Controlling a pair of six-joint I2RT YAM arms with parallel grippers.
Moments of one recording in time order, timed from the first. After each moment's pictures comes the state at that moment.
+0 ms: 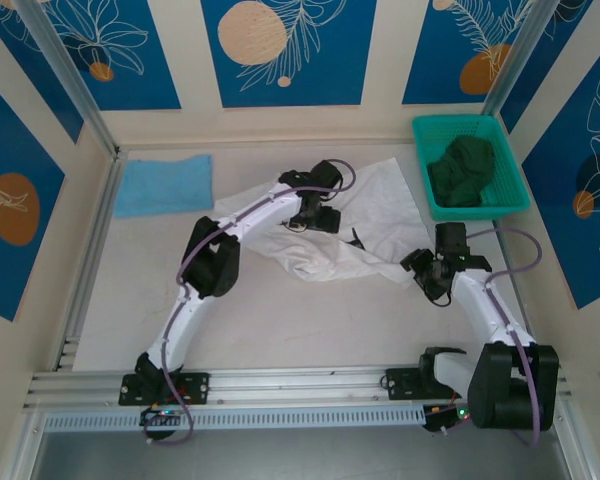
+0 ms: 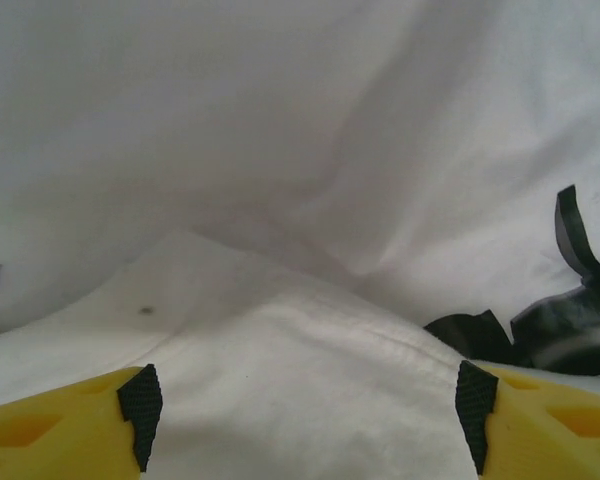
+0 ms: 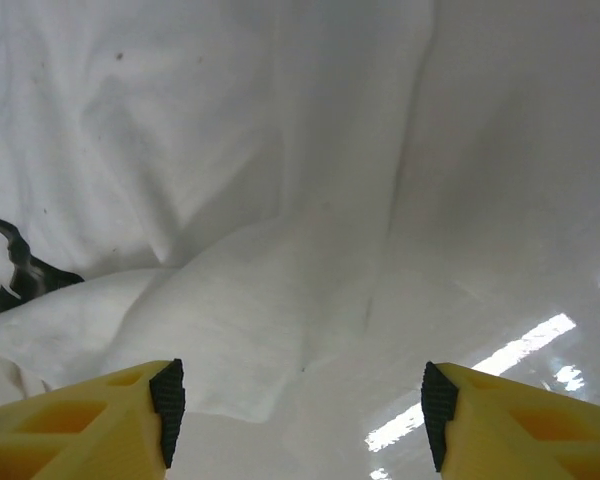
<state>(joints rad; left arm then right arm) -0.74 2.40 2.19 -1.02 -0.02 -0.48 -0.07 1.10 0.63 -0.68 -0.15 0.86</state>
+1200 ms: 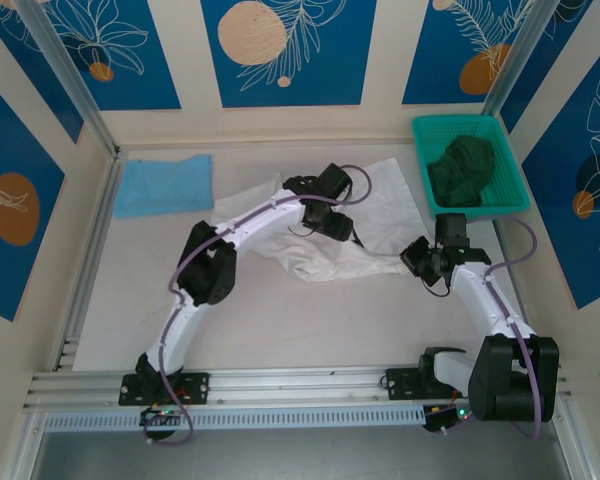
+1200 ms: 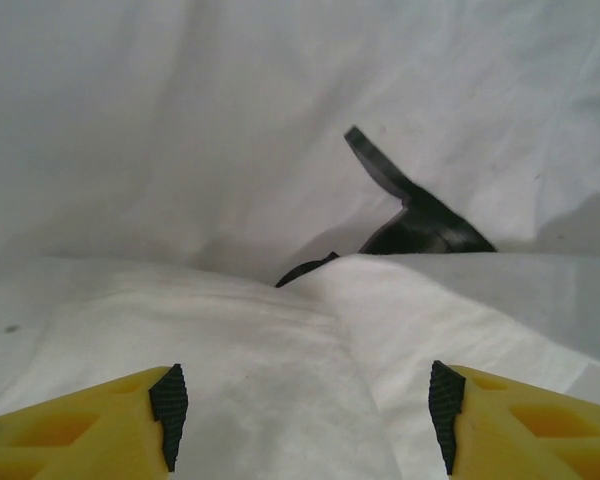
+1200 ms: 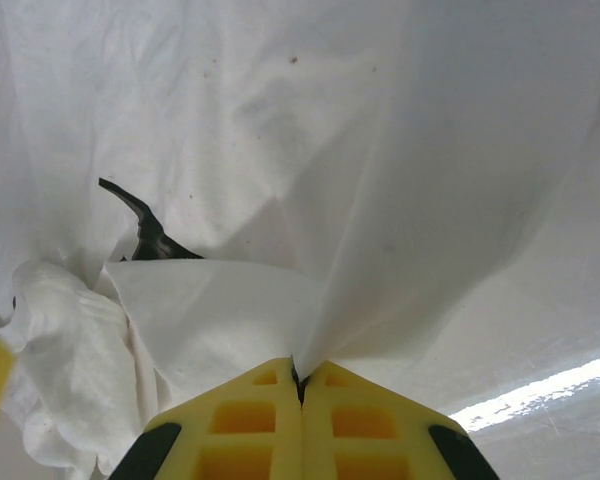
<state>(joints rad) -0.81 2.32 2.12 -0.93 0.05 -0.28 -0.04 1.14 0.69 -0.60 -0.25 0.83</state>
